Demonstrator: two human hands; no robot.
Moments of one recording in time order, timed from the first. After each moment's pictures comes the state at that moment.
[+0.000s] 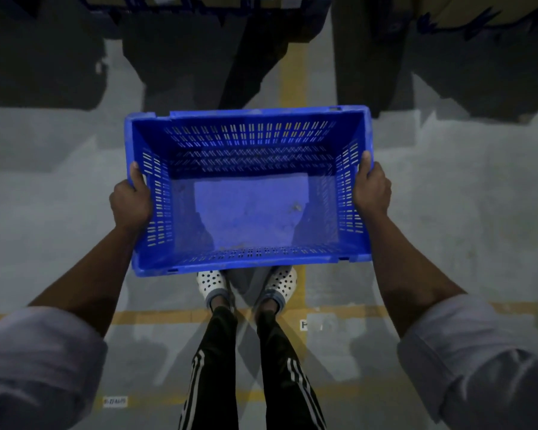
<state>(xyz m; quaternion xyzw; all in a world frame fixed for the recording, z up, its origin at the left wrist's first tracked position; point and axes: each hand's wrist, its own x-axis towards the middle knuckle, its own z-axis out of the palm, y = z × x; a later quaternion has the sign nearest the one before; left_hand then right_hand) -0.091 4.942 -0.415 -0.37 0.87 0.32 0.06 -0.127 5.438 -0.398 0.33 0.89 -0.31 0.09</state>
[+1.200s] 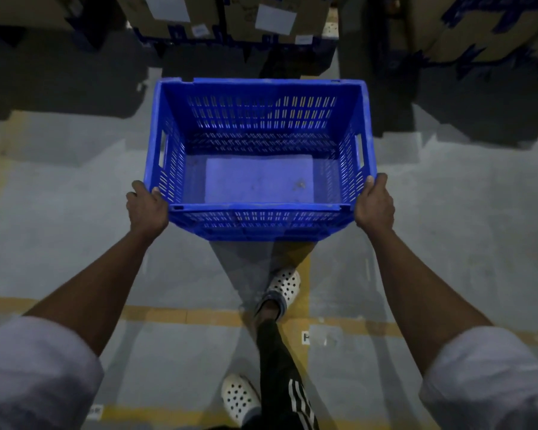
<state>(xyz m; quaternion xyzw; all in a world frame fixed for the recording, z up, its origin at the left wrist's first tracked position) 0.049 4.957 -0.438 -0.32 0.90 0.28 0.03 0.000 5.454 -0.423 0.24 0.93 -0.29 0.02</state>
